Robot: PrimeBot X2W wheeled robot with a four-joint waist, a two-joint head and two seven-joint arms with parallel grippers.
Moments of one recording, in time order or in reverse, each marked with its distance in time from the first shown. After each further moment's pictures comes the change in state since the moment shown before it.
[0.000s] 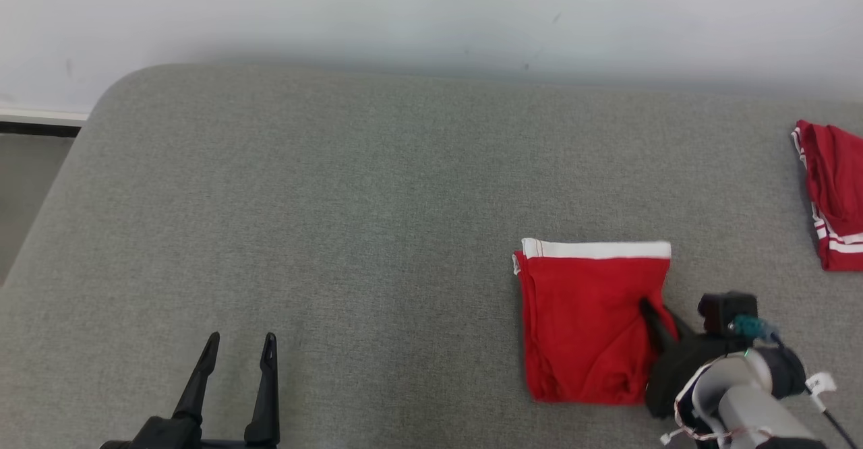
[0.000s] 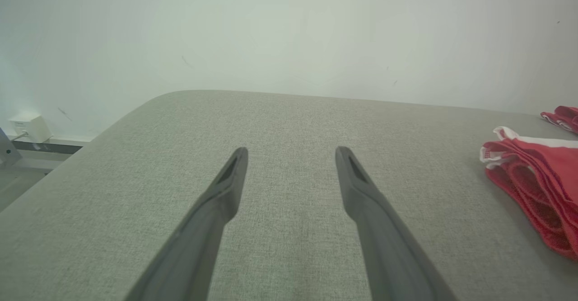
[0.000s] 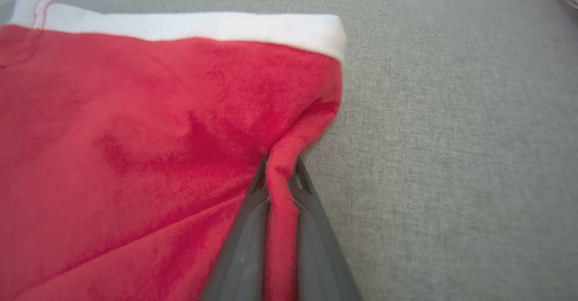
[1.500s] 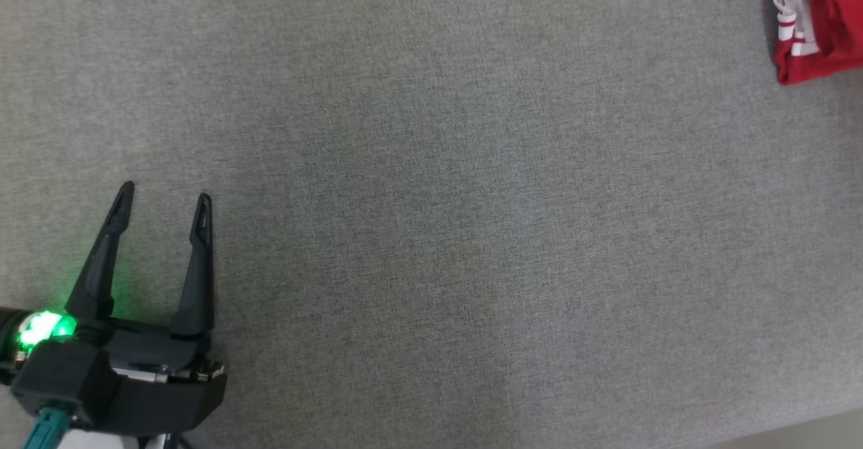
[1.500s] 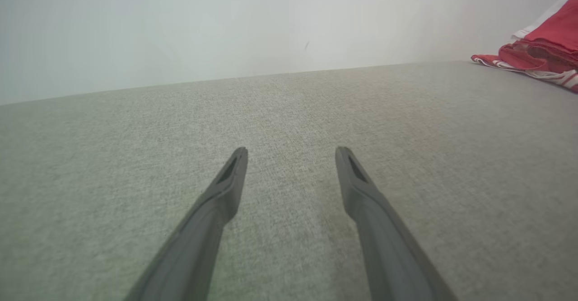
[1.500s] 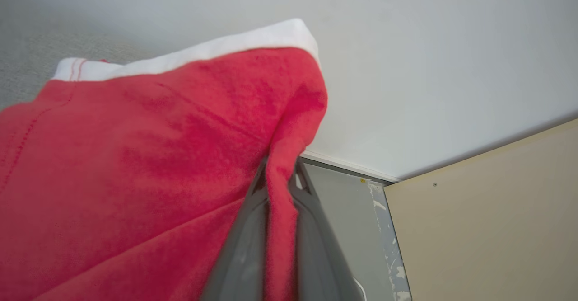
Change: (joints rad) left arm -0.191 0.165 0.005 -0.259 0.025 0.000 -0.001; right arm -0.819 -0.586 0.304 0.016 0.045 0.000 0.149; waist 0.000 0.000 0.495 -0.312
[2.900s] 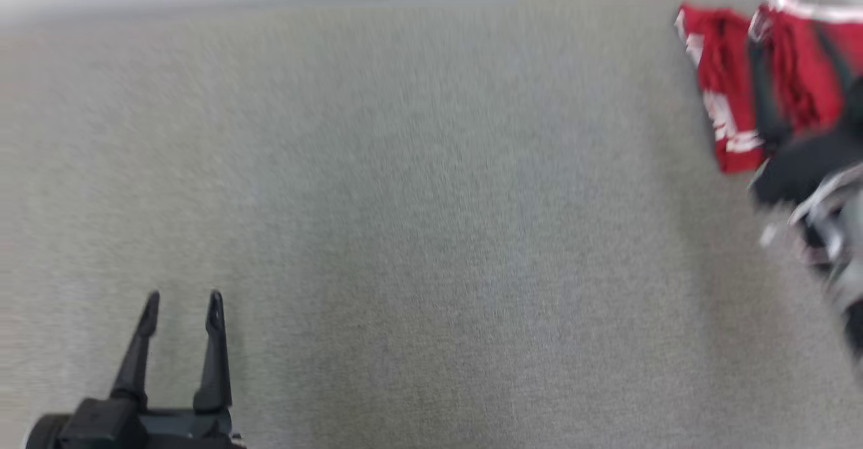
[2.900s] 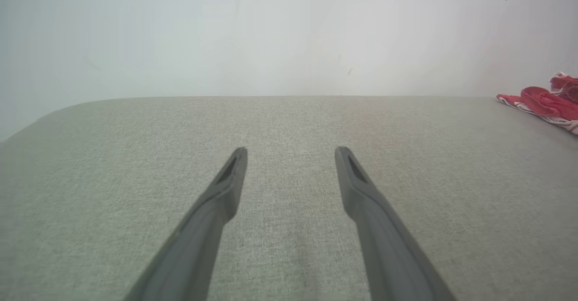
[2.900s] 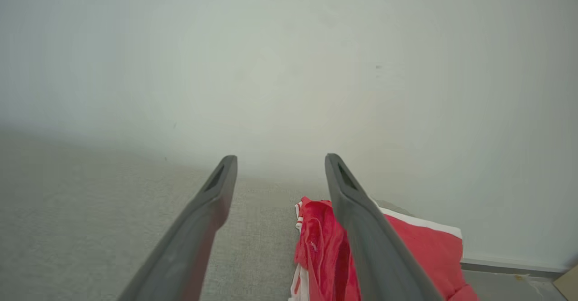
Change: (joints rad) left arm 0.142 -0.115 0.064 0.146 -0.036 -0.001 0.001; right arm 0.390 0.320 -0.267 -0.186 -0.073 0.000 -0.272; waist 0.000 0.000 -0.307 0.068
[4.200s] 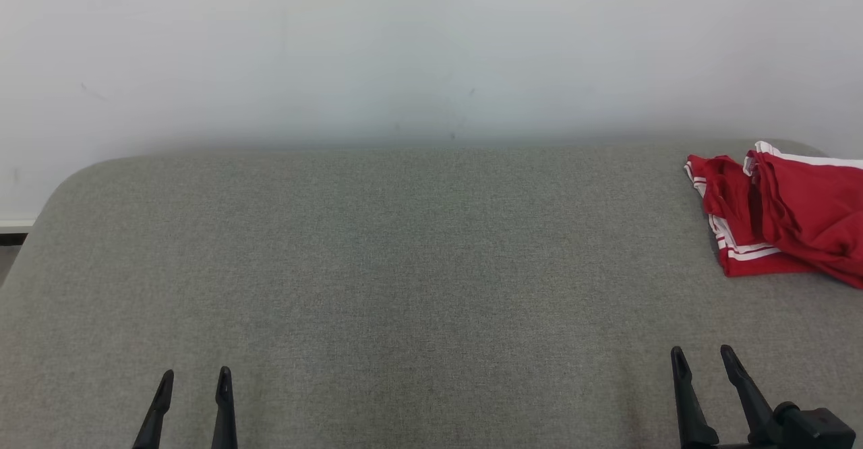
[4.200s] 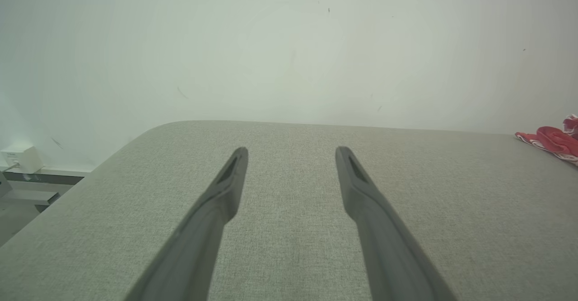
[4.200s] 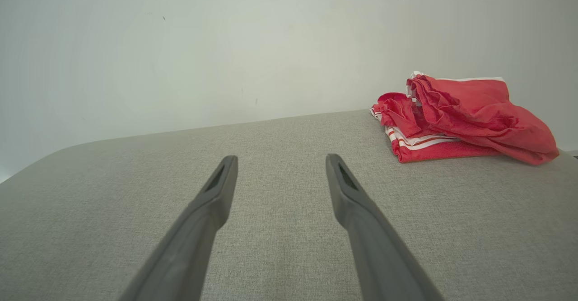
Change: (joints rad) left arm 0.132 -0.035 0.019 0.095 0.003 0.000 0.000; right arm 0.932 0.330 -0.301 -0.514 -0.079 0.000 0.014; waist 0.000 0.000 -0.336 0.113
